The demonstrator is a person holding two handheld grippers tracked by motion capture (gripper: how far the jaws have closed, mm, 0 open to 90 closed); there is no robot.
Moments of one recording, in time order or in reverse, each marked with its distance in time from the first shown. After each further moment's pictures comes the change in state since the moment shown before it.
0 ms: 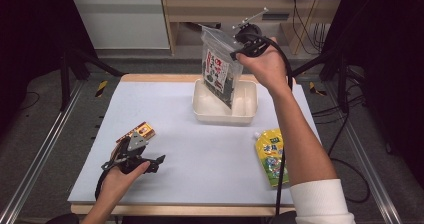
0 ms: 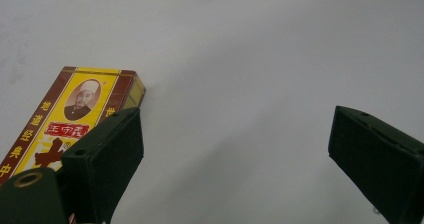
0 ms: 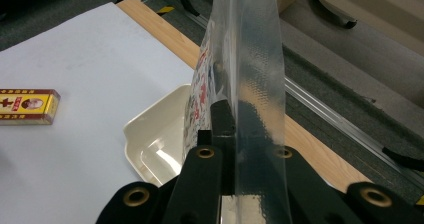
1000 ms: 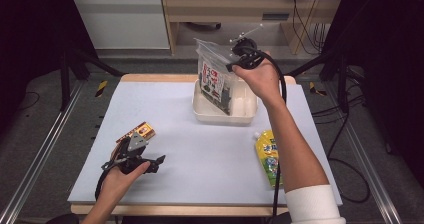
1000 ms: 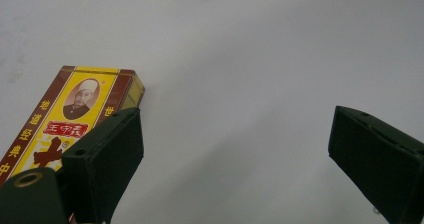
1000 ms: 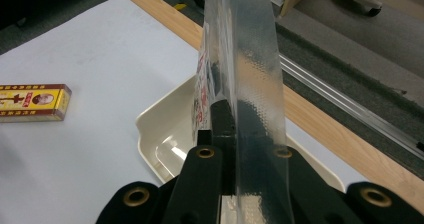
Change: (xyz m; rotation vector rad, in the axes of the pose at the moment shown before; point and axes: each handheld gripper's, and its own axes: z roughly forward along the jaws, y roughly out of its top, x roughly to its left) left arm -0.001 0.000 0.000 -0.003 0.001 -0.004; right arm 0.009 -0.026 0.028 0.003 0.054 0.059
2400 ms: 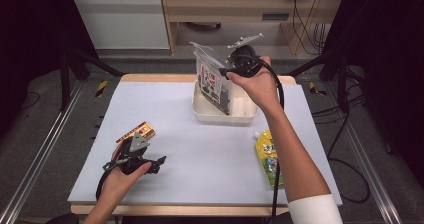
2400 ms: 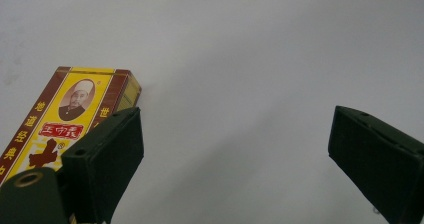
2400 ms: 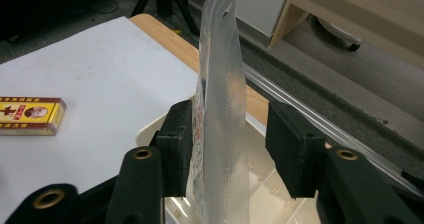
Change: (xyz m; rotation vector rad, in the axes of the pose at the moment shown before) left arm -0.003 0.000 0.001 0.016 0.003 0.023; right arm 0.016 -0.012 -0.002 -0.122 -0.040 -0.059
